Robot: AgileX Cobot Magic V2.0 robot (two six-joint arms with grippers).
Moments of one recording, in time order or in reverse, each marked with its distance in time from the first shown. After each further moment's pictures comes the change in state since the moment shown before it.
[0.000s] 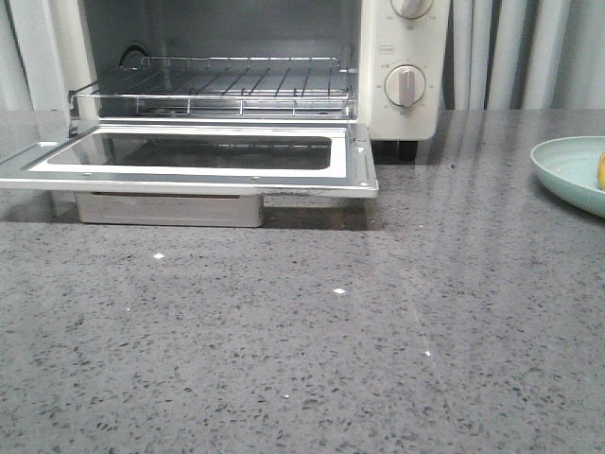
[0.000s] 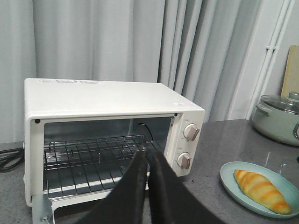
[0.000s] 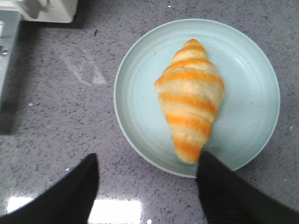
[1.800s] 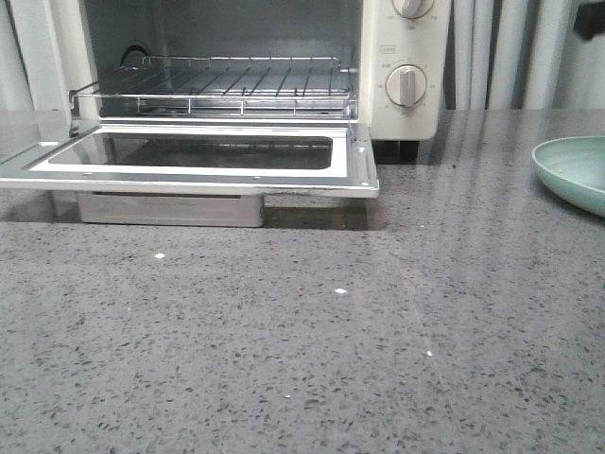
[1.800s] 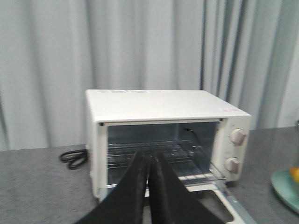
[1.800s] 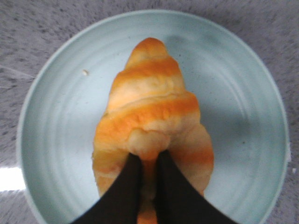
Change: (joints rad) left arm 0.087 -0.152 -0.044 0.279 0.182 -0.178; right arm -0.124 0.428 -0.090 -0.066 -0.092 -0.012
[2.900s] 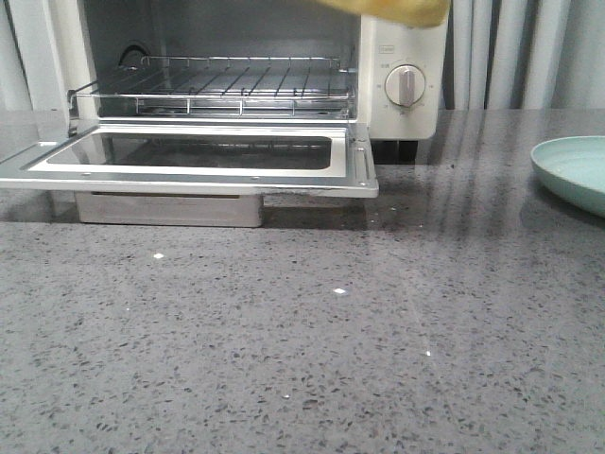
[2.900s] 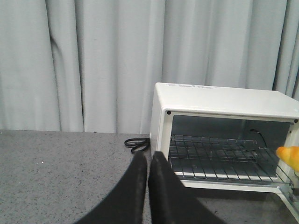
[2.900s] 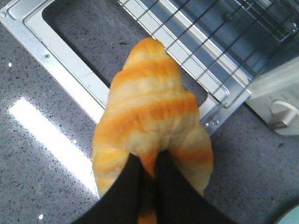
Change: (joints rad) left arm 0.205 -0.108 0.043 0.032 0.080 -0.020; right arm 0.617 0.157 -0.568 0.113 0.226 -0.271
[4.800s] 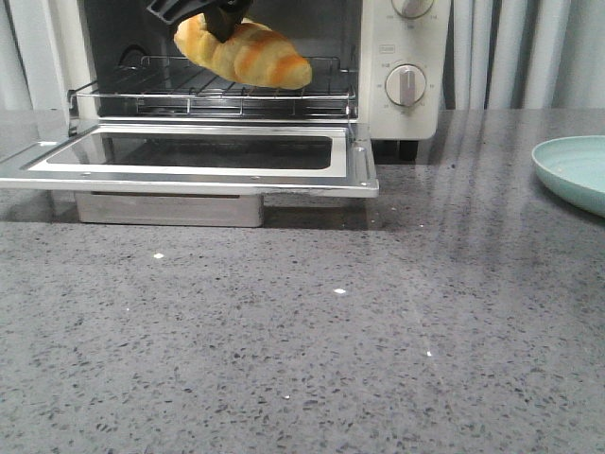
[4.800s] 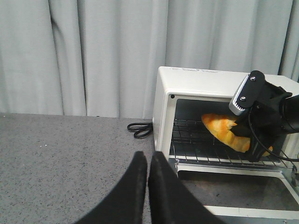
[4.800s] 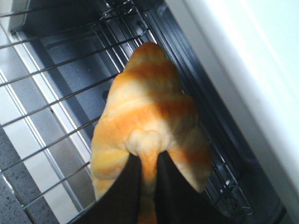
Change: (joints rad) left arm 0.000 0.000 0.000 -0.004 0.059 0.000; right arm 0.031 0.394 -0.157 -0.487 -0.484 -0.038
